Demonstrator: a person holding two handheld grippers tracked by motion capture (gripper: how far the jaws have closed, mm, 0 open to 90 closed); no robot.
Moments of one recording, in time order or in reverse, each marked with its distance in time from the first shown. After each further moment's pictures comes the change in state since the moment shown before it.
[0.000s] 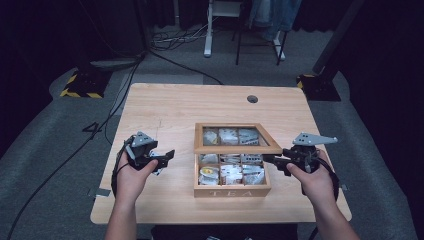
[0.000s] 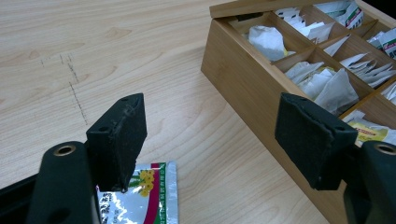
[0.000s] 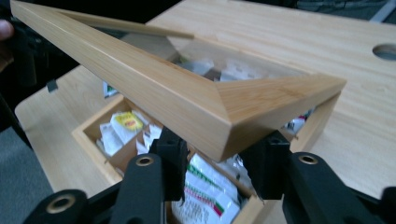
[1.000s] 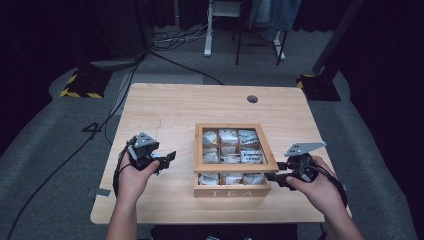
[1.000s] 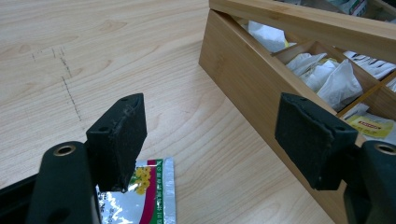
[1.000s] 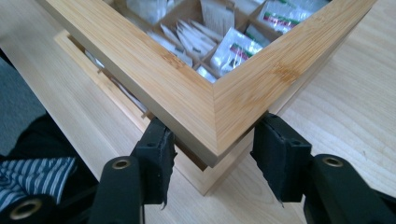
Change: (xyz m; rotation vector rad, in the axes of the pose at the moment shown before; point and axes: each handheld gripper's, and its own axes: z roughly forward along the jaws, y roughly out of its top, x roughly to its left) left arm -0.001 -0.003 0.006 0.023 -0.004 0.000; right arm 0.014 -0.012 -0.002 0.302 -0.035 -0.077
